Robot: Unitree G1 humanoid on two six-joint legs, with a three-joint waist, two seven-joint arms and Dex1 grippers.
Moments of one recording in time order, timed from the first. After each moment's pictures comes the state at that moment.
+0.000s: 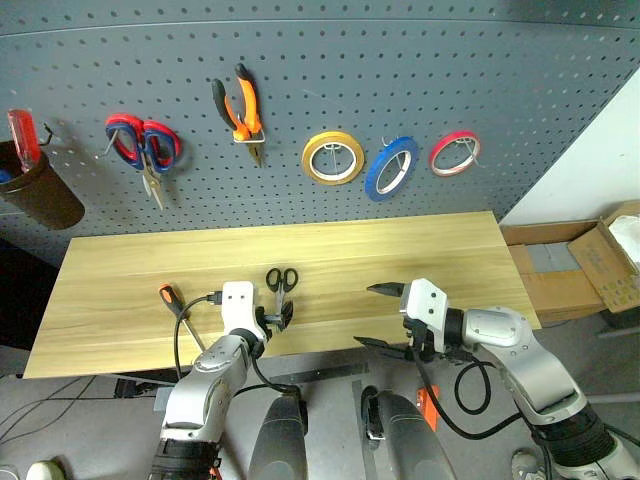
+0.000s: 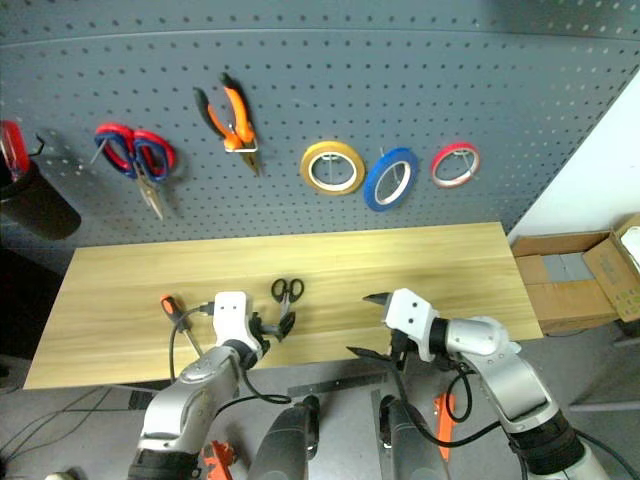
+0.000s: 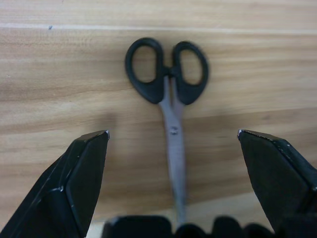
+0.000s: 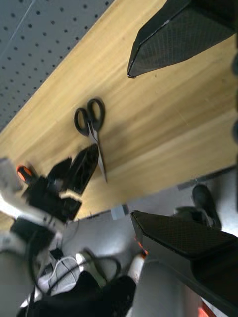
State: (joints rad) left arm -0.11 0.25 0.01 -0.04 -0.32 0.58 -0.06; right arm -0.21 -0.54 0.28 -0.34 0.14 0.31 0.87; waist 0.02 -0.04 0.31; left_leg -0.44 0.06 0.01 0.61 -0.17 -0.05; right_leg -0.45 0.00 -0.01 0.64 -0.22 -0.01
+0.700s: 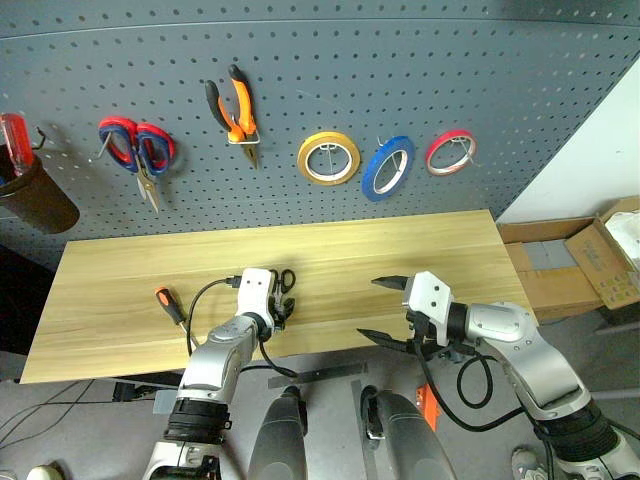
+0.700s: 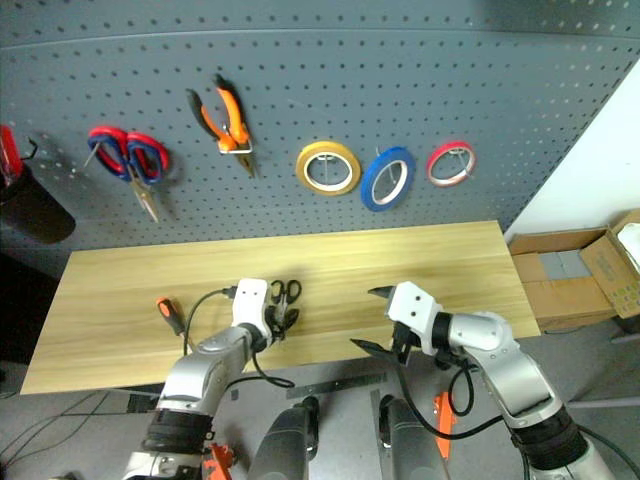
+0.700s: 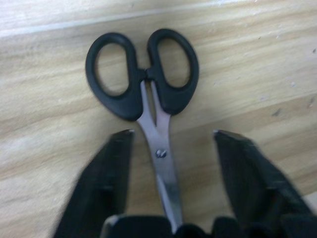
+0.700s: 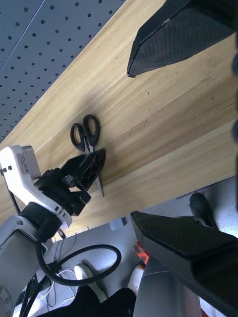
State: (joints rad) left arm -0.23 0.25 -0.01 0.05 -0.20 0.70 -0.15; right arm -0.23 -0.53 0.27 -0.35 0.14 0.34 0.84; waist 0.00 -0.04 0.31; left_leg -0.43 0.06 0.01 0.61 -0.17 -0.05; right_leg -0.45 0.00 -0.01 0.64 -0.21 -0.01
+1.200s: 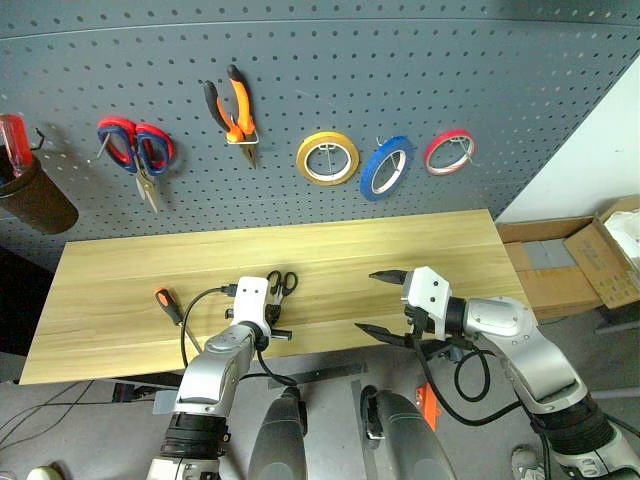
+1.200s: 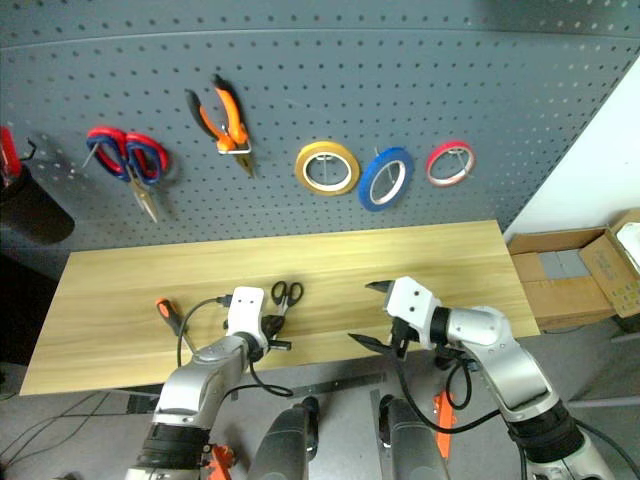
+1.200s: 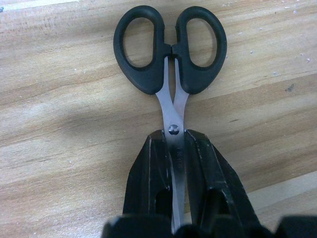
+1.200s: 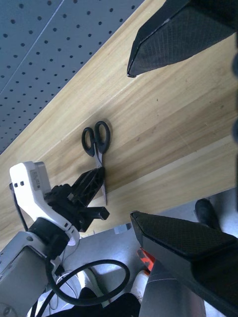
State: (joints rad) left arm -0.18 0.22 0.01 -0.01 -0.18 0.72 -0.12; right arm -0.26 -0.53 0.27 -0.32 0.14 0.31 0.85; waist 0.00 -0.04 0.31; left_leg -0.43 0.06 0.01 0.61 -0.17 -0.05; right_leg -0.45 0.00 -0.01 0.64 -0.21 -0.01
